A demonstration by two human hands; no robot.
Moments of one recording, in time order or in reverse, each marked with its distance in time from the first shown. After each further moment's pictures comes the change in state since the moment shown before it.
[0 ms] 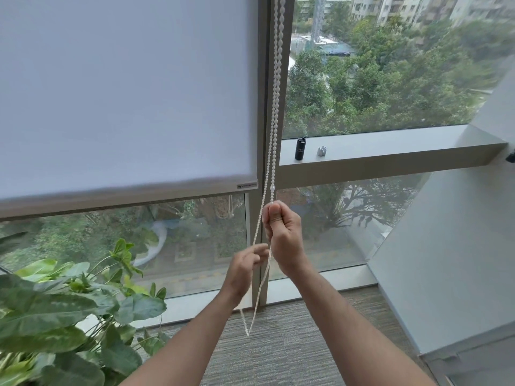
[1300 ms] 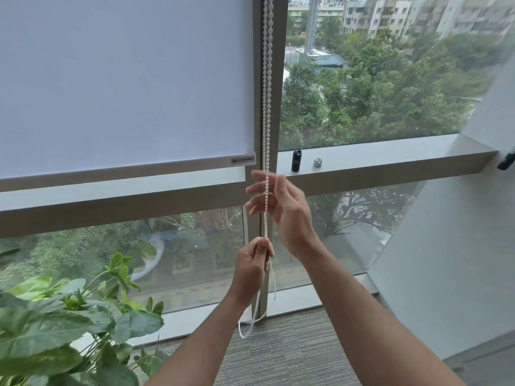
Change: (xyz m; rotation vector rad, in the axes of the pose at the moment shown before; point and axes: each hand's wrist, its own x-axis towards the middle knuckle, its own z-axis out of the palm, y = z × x) left_hand -0.002 0.050 0.024 -0.087 0.077 0.275; right_hand 0.041 -0.054 -0.005 0.182 -0.150 0.048
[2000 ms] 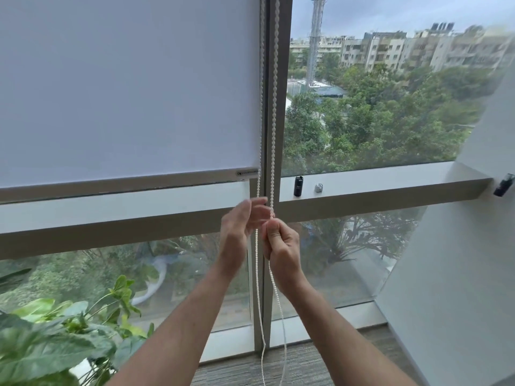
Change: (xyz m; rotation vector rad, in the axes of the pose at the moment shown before) left_hand 0.052 0.100 -0.015 -0.187 -0.044 0.241; right_hand -0.016 0.031 0.016 -0.088 0.170 -0.107
